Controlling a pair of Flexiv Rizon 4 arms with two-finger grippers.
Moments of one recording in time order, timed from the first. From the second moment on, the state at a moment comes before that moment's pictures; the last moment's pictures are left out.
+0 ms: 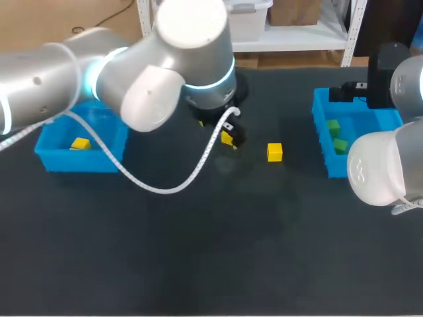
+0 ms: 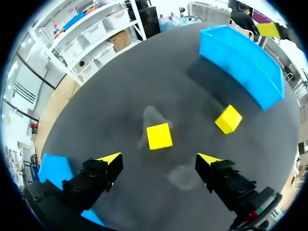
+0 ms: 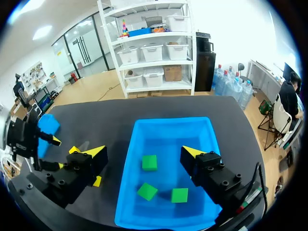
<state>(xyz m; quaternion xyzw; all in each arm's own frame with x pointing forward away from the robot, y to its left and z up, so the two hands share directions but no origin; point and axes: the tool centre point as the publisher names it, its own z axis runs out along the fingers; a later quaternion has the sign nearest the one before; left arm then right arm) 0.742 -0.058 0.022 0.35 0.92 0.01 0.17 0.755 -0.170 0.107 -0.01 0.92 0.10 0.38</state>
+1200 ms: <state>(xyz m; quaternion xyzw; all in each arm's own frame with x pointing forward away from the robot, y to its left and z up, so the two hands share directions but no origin) 0.806 -0.047 0.031 0.30 0.93 0.04 0.21 0.755 -0.170 0.107 -0.01 0.92 0.10 0.38</state>
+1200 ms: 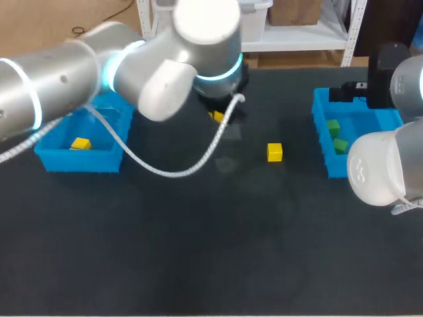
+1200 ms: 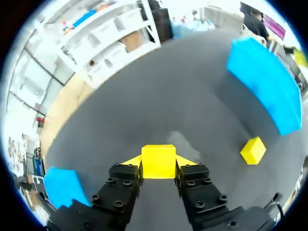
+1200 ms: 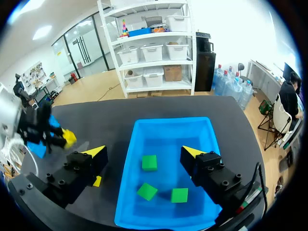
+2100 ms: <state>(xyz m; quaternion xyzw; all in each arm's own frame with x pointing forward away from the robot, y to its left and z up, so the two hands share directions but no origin) 0.750 0.225 0.083 0.07 0.97 0.11 0.22 0.755 -0.170 0.107 -0.01 0.92 0.10 0.38</state>
